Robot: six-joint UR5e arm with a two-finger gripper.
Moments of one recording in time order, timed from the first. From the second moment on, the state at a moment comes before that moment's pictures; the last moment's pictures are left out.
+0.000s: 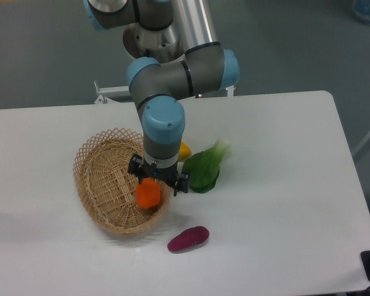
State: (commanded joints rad) arm 2.26 -1.91 -1.79 -1.01 1.47 0.61
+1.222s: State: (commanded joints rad) arm 2.23 -1.93 -1.79 -1.01 1.47 0.54
